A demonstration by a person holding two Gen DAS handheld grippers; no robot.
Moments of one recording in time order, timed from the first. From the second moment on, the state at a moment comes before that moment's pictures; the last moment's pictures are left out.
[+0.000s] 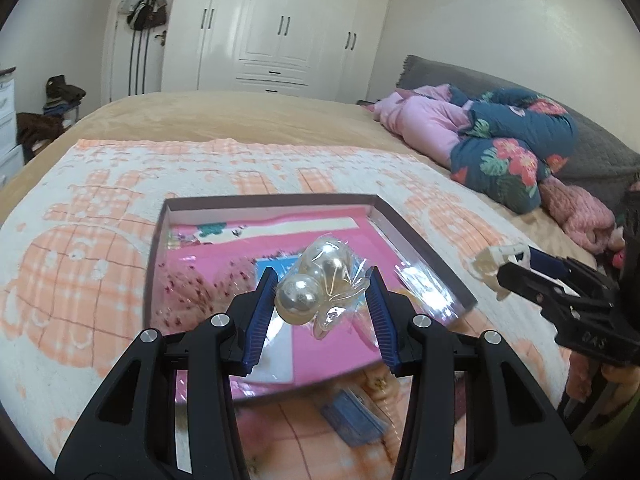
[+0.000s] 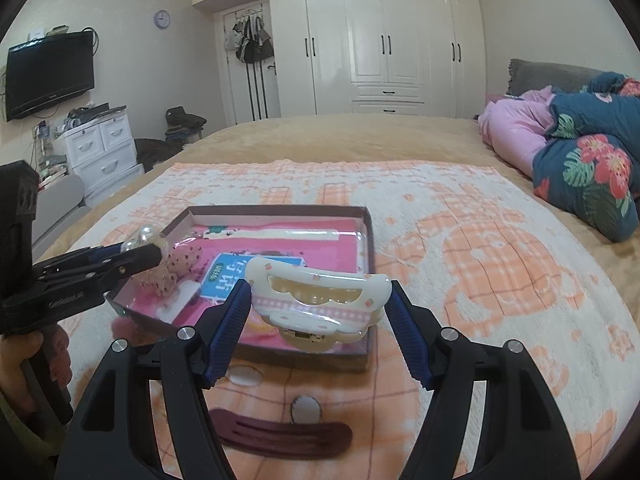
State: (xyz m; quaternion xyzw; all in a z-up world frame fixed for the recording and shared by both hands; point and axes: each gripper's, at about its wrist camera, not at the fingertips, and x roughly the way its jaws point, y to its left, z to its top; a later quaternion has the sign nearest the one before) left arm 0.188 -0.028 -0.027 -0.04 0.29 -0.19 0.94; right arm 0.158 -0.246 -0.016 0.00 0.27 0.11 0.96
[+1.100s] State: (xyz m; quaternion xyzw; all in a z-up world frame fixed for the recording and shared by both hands) left arm 0.269 -0.015 -0.057 -0.08 0.36 -0.17 0.91; right arm 0.221 -0.173 -0.077 -0.05 0.36 0.18 0.92
